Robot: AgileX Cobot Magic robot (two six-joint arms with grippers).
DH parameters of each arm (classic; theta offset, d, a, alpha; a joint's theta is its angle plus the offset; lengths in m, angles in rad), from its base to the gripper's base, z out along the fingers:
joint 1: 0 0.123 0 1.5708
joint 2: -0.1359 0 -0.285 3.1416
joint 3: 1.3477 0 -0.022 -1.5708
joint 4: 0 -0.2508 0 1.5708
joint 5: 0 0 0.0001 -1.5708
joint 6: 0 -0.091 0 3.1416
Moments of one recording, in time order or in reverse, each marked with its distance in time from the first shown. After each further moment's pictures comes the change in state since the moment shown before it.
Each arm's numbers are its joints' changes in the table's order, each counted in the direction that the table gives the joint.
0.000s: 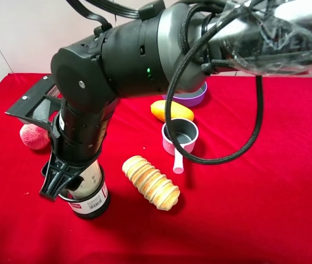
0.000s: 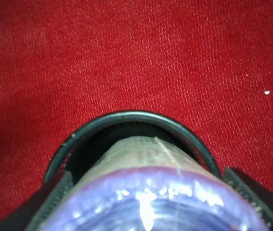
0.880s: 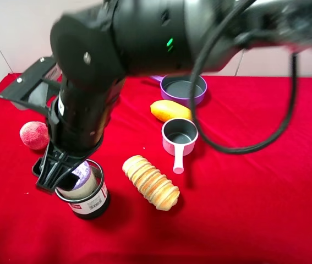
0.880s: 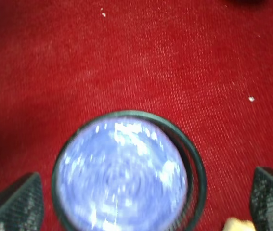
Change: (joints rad) left arm 0.000 0.000 0.000 0.000 0.000 0.000; right arm -0.001 0.094 0.000 0.017 0.083 0.001
